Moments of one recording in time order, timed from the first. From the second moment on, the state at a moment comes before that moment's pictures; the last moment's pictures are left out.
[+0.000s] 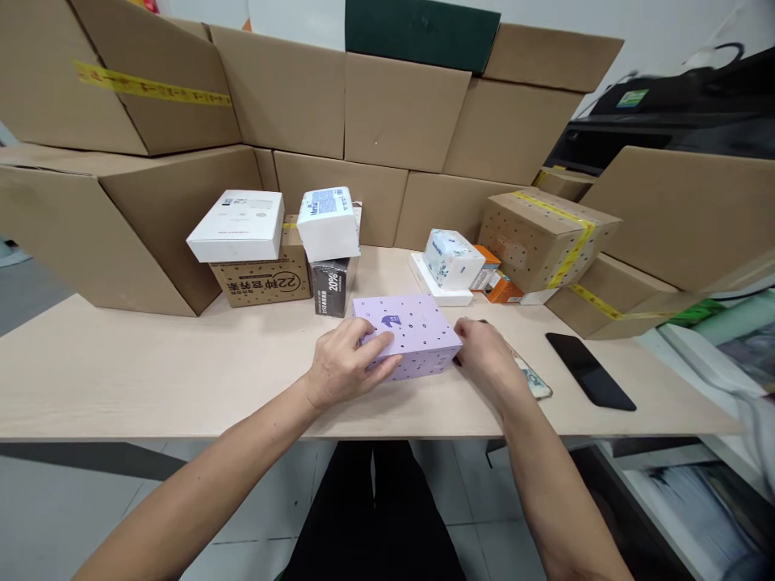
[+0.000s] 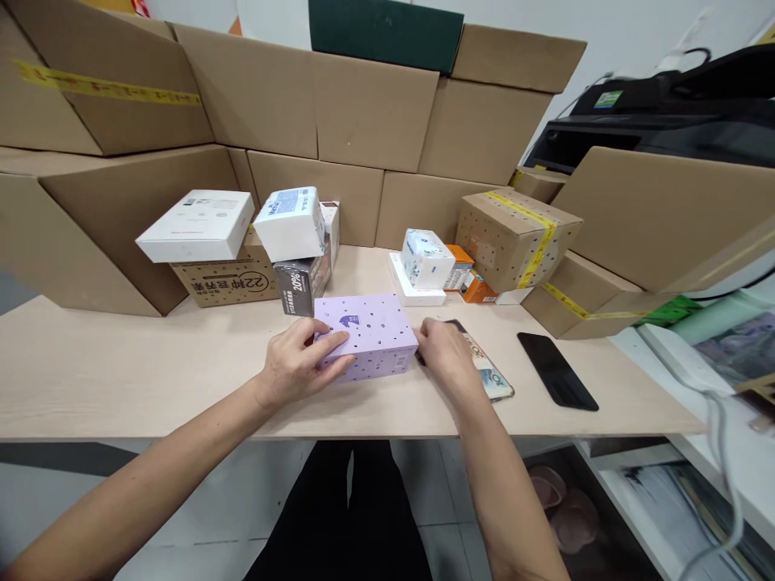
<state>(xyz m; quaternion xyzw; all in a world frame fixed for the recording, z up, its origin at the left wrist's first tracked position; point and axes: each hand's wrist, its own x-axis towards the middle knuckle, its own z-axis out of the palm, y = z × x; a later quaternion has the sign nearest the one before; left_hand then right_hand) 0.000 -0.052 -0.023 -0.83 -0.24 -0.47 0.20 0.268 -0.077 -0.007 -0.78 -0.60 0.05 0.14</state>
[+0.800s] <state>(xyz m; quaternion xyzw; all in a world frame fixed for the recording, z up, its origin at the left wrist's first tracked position) 0.002 -0.051 -0.026 -0.82 -0.24 -0.48 0.21 0.311 -0.131 -0.011 -0.70 -0.38 0.20 0.56</state>
